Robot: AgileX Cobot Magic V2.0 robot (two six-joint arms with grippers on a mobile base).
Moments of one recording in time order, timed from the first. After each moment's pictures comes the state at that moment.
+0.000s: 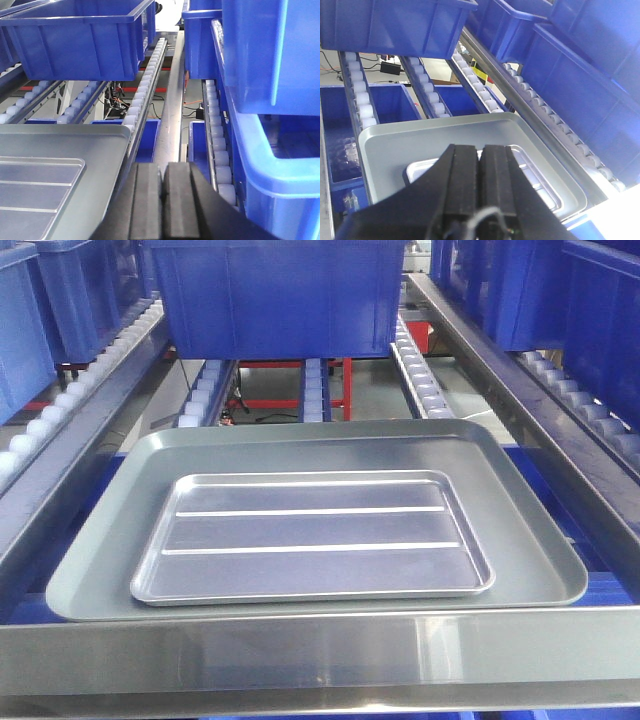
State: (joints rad) left arm -0.63 0.50 -0.31 0.32 -0.05 -0.53; right arm 0.08 -0.01 0.03 -0.04 0.02 0.12
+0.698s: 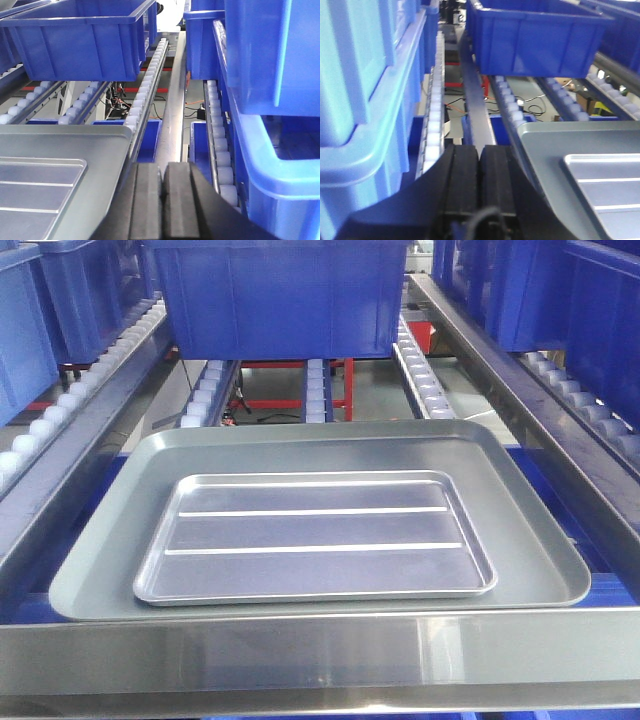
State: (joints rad) left arm -0.15 -0.01 0.03 -0.01 0.01 0.01; right arm 0.08 -0.01 0.03 -0.04 0.02 0.12
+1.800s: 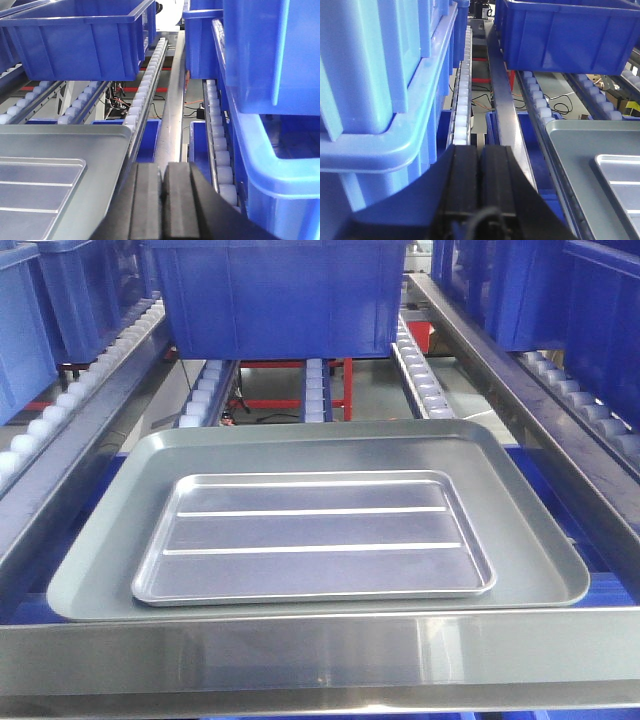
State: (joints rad) left arm -0.08 -0.01 0.03 -0.01 0.04 0.02; right arm 0.08 -0.01 0.03 -0.04 0.02 0.13
